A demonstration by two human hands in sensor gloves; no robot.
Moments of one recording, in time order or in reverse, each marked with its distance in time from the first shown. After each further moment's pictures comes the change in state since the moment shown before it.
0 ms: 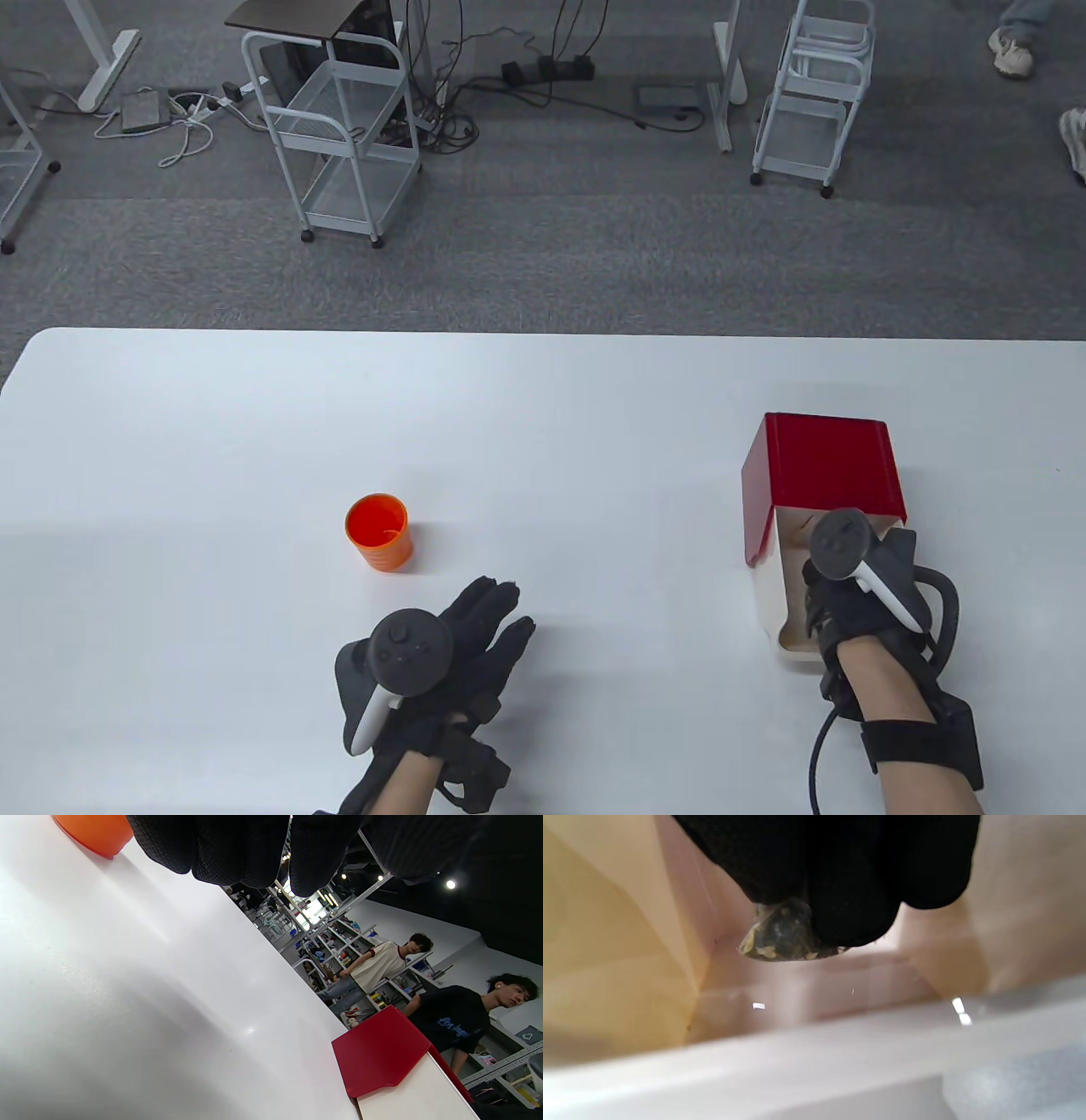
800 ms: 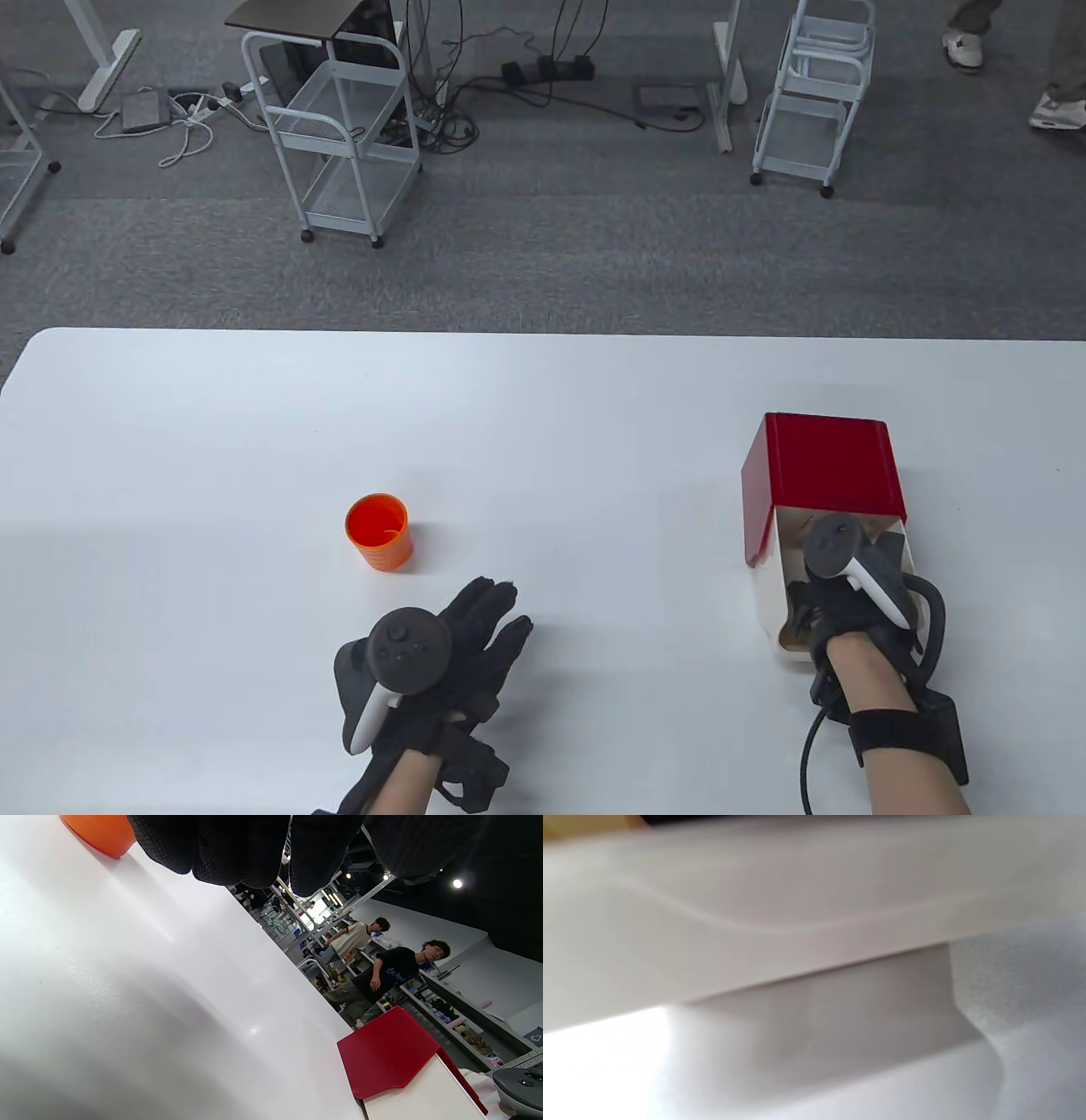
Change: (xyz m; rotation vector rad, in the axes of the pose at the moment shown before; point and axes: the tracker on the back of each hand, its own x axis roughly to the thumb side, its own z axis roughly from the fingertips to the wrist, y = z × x) left_hand -0.002 0.000 0.000 -0.001 0.016 -0.001; right_hand -0.005 0.036 -0.019 0.141 0.073 -0.015
